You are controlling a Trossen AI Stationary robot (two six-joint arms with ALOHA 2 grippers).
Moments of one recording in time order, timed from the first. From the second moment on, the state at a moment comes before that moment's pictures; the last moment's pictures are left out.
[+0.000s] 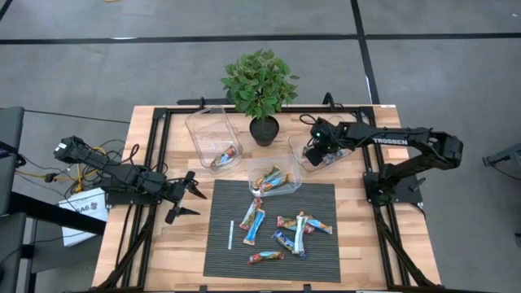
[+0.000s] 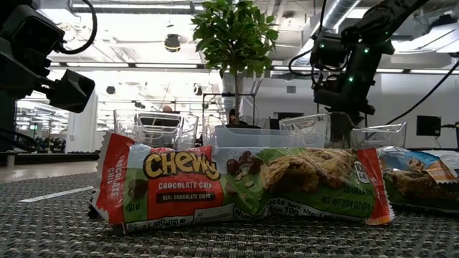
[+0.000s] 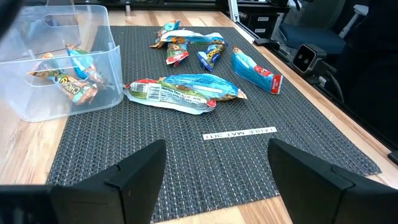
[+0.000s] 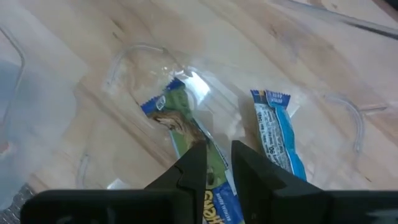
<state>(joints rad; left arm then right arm) -0.36 0.35 0.02 0.01 -0.01 -0.12 -0.44 1.34 0.76 -0.61 0.16 0.31</state>
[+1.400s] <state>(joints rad) -0.36 0.35 0.02 0.01 -0.01 -0.12 0.26 1.22 1.04 -0.63 0.04 0.55</state>
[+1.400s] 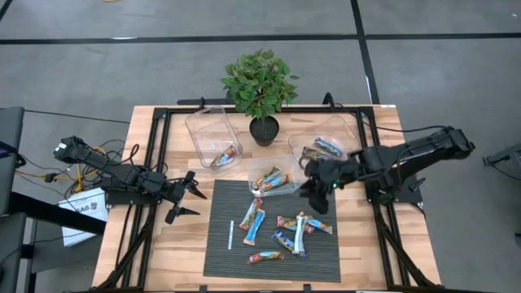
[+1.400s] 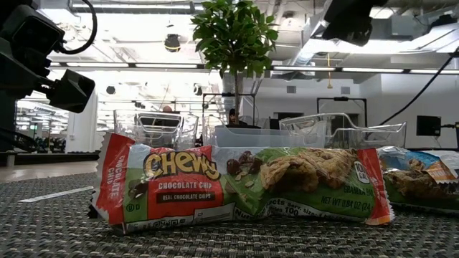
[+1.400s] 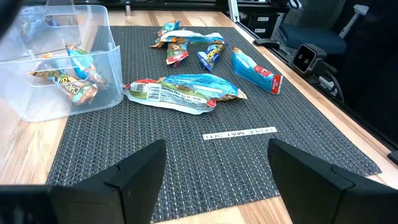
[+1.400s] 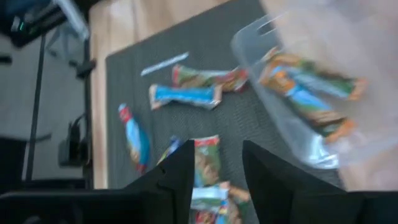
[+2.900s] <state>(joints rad) -0.36 0.35 0.02 0.01 -0.01 -0.12 0.56 1.94 1.41 -0.73 0.04 0.74</state>
